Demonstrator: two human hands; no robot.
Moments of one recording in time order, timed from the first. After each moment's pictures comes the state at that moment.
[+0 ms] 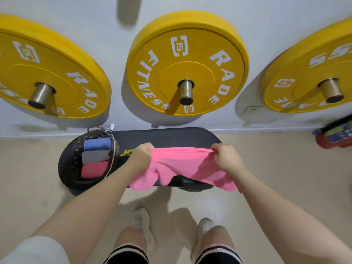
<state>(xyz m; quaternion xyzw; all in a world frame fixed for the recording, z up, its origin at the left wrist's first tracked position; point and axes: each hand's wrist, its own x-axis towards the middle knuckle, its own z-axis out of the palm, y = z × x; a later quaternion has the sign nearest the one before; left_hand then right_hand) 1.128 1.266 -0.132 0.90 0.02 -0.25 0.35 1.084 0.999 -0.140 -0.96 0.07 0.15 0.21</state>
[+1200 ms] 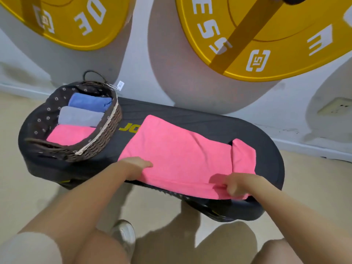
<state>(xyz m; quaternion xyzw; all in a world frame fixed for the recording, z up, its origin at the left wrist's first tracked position) 1.128 1.367 -0.497 0.90 -0.11 -0.42 -0.01 1.119 1.053 -0.484 -0.84 -0.13 0.52 -0.08</state>
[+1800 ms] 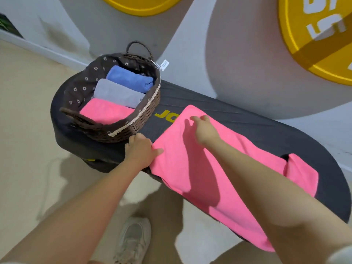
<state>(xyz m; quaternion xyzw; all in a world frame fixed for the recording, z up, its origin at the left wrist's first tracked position) 1.131 1.440 -0.555 0.95 0.20 -0.19 0.14 1.234 1.269 -0.540 -0.96 -0.13 0.21 0.17</state>
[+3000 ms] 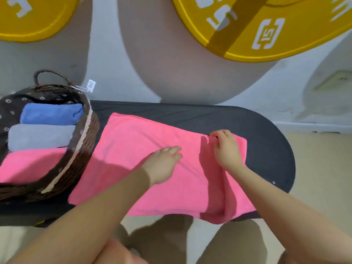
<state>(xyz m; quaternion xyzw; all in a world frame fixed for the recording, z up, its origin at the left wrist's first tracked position) 1.187 1.325 -0.544 0.93 -0.32 -0.18 0.05 1.189 1.116 -0.546 -0.97 0.08 0.00 0.23</state>
